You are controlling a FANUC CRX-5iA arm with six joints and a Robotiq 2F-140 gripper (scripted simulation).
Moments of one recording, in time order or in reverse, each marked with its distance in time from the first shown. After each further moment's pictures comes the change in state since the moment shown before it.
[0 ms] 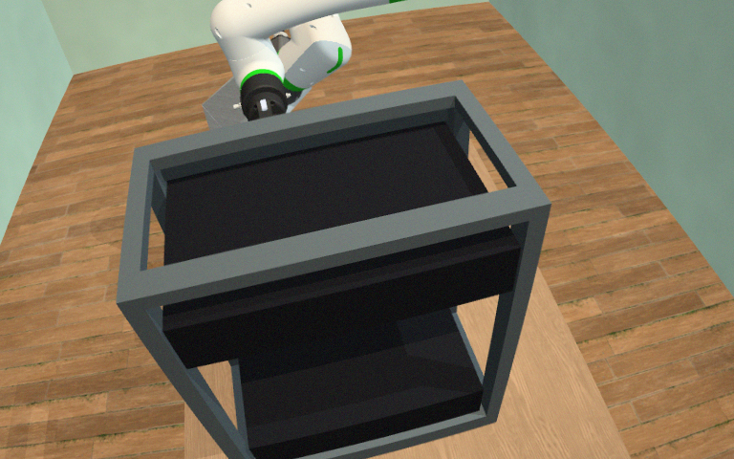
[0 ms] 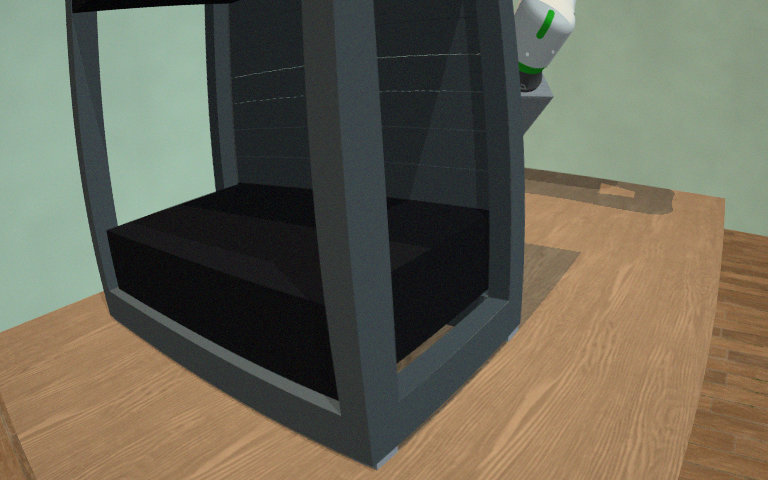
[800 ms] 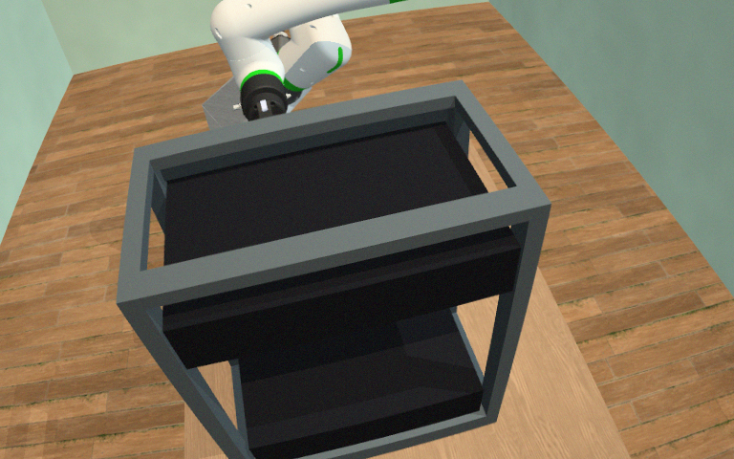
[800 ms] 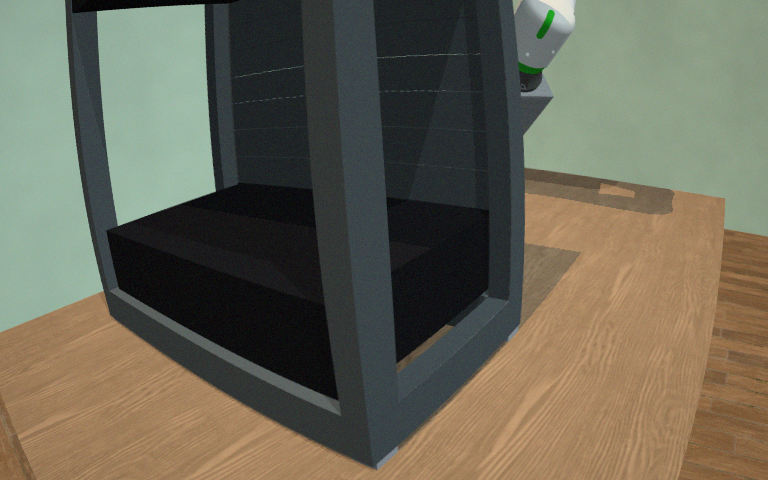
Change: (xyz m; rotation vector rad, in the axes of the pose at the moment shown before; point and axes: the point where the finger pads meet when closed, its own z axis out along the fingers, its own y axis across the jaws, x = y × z) arm 0.000 0.000 0.002 0.000 0.000 0.001
